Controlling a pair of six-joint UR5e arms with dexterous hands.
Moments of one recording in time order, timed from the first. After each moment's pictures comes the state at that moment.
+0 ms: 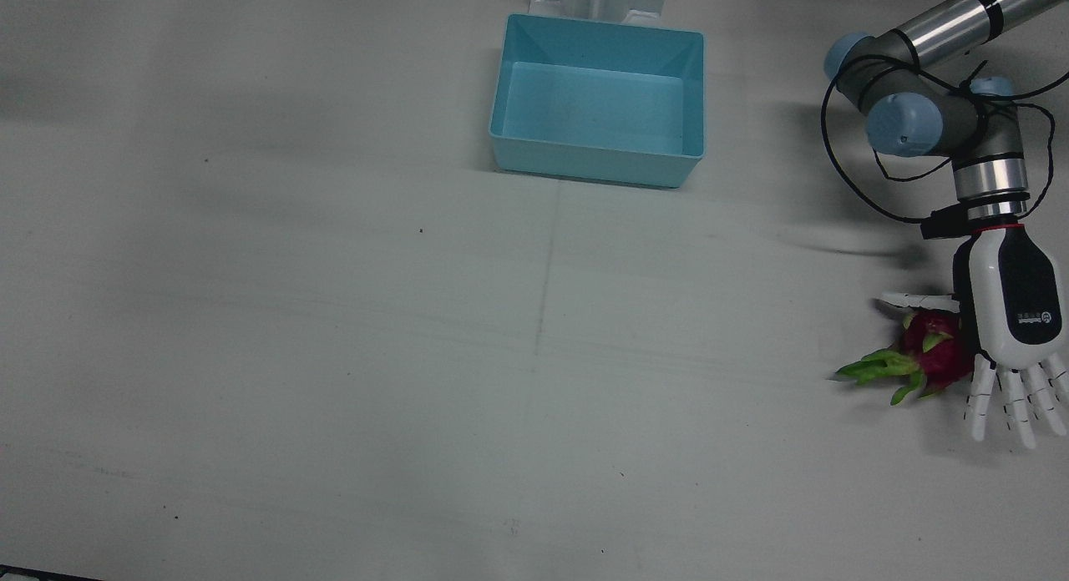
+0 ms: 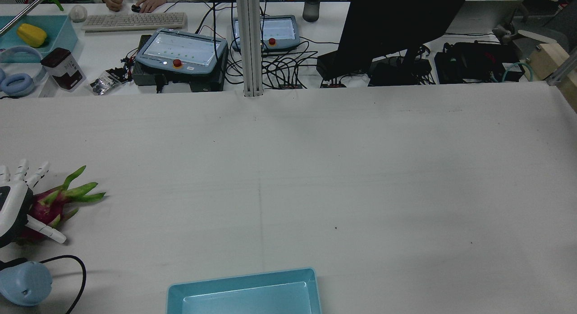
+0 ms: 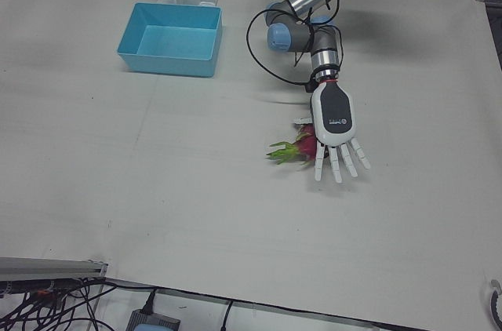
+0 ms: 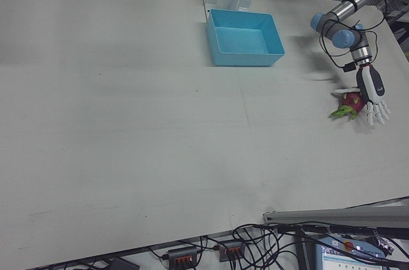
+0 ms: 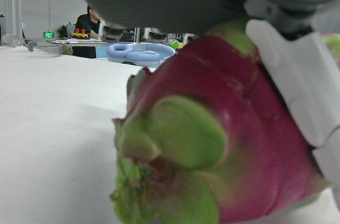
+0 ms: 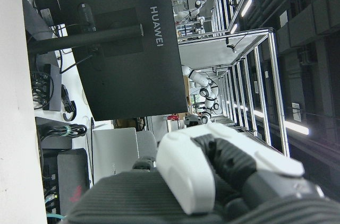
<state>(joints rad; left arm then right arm) -0.49 -1.74 -1.67 0.92 0.61 0.86 1.49 -1.66 1.69 -3.22 -1.55 0.16</state>
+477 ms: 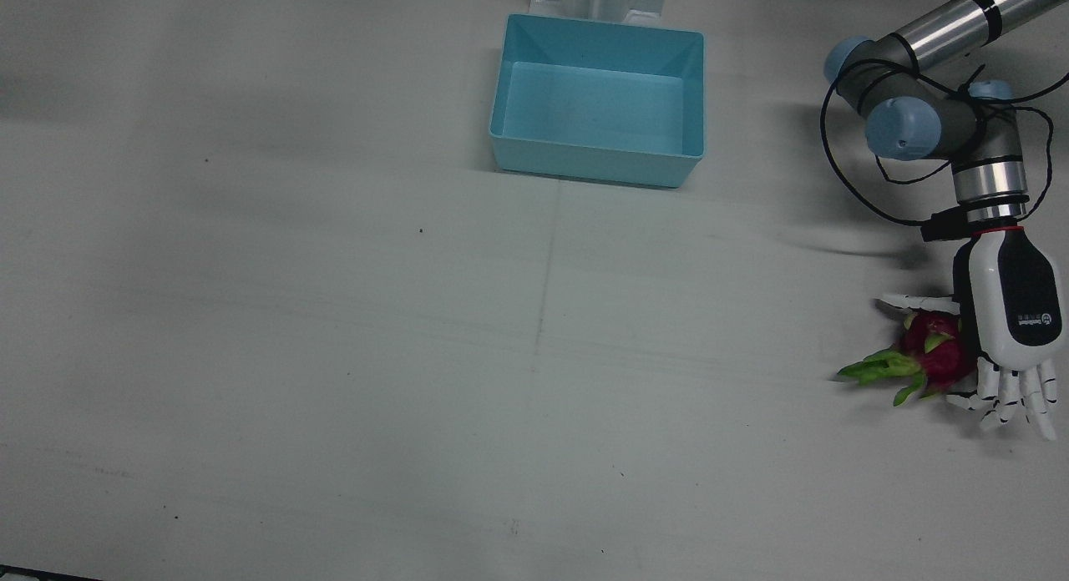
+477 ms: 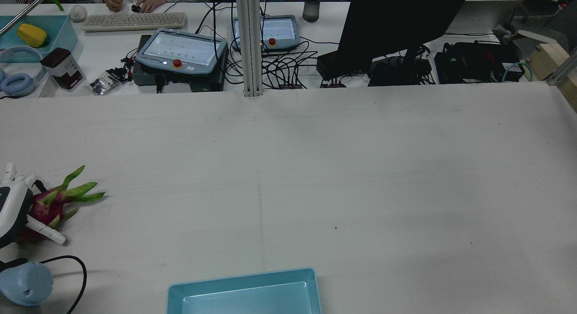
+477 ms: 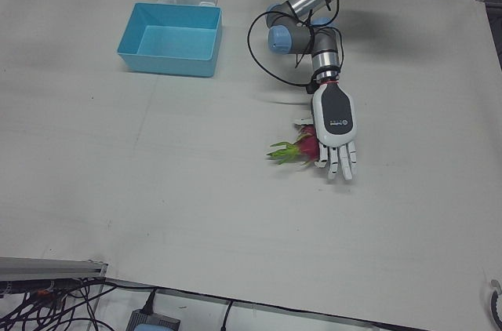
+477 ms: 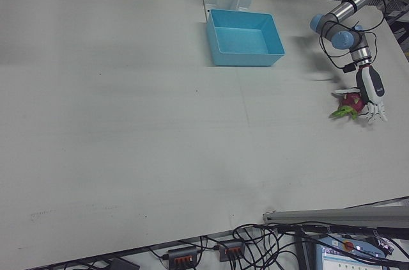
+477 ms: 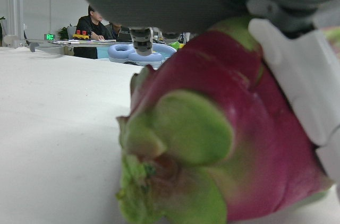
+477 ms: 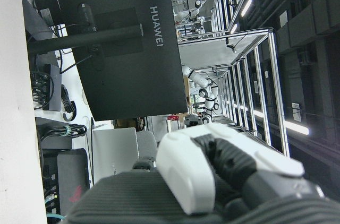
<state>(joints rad) -0.49 -1.74 -1.65 0.91 0.61 0.86 1.49 -1.66 1.69 -3.22 -1.55 0.16</state>
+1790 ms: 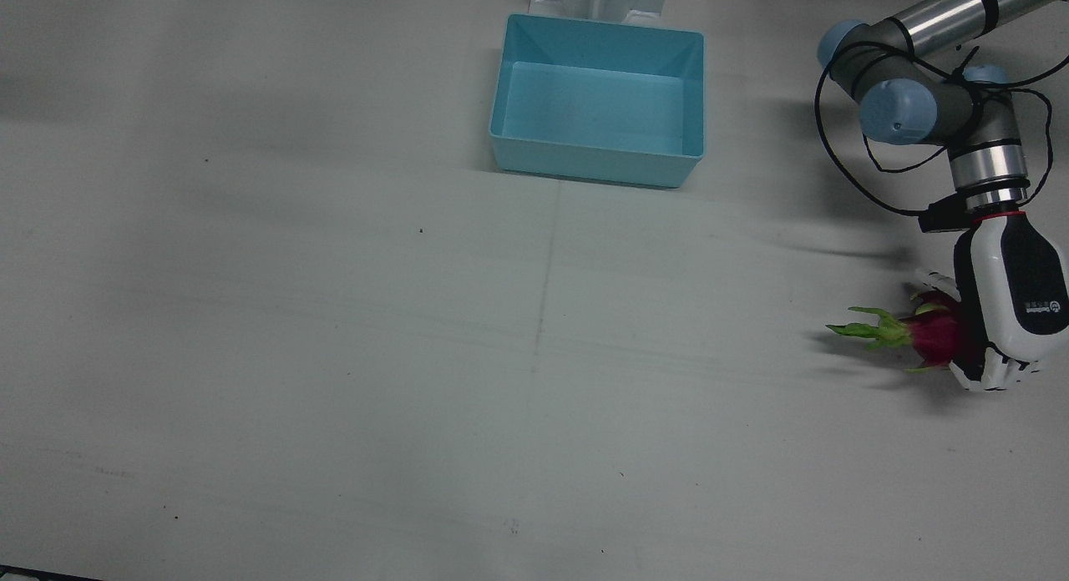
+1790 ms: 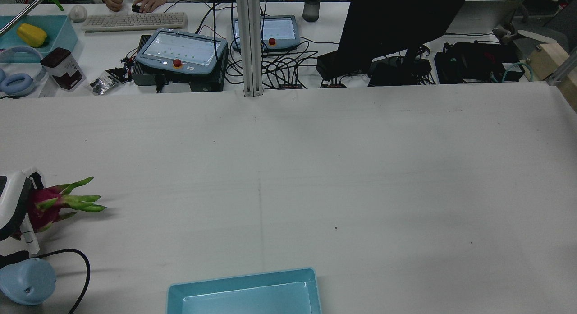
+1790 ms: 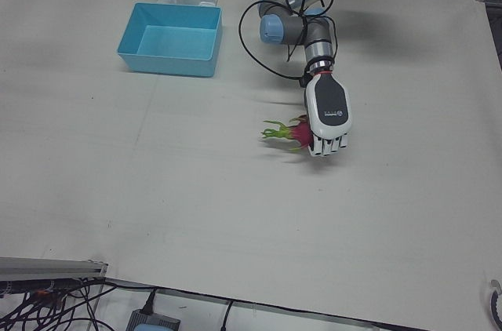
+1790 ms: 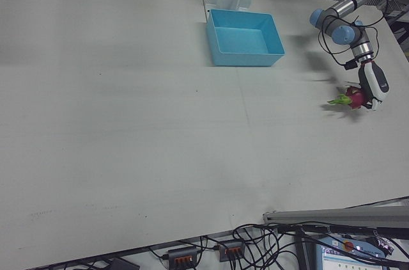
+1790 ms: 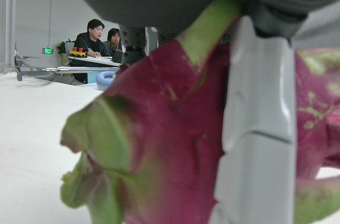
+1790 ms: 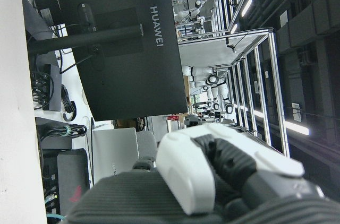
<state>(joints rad) -0.49 -1.76 -1.76 1.00 0.54 0.86 1.49 -1.66 1.69 -3.22 -1.55 0.16</state>
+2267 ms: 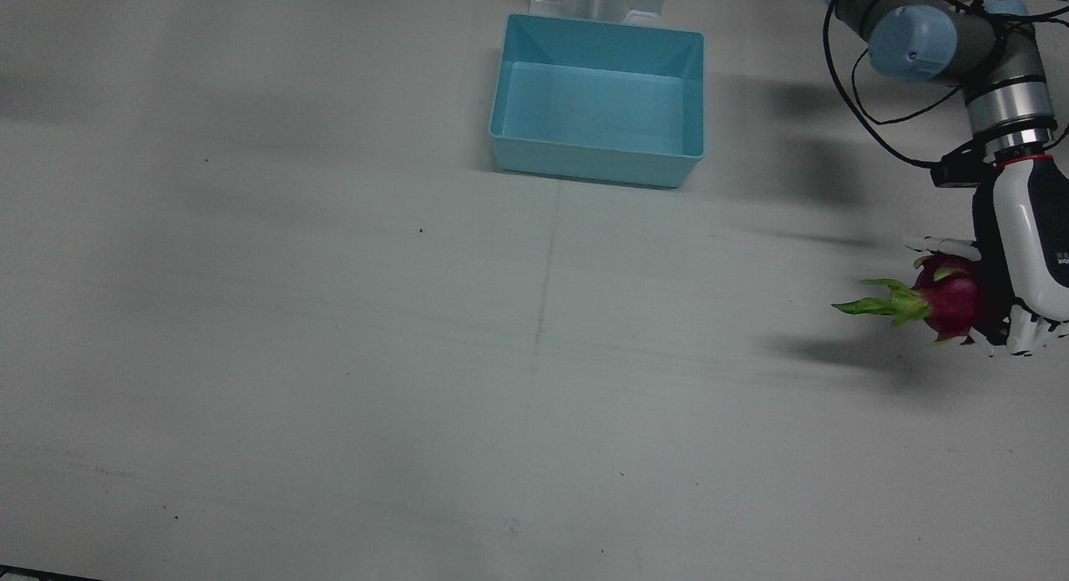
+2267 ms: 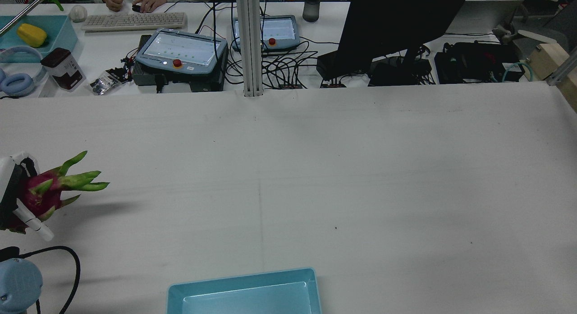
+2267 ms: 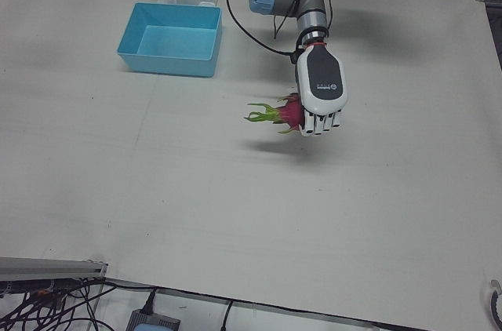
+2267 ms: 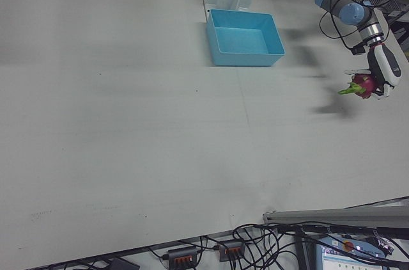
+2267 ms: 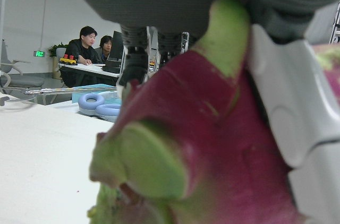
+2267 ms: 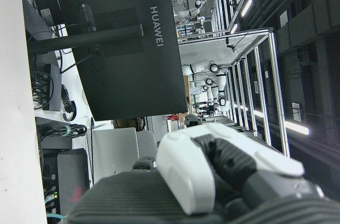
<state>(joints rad) -0.47 -1.75 -1.99 1.18 0.51 0.87 1.49 -1.66 1.69 -3.22 -1.55 0.16</state>
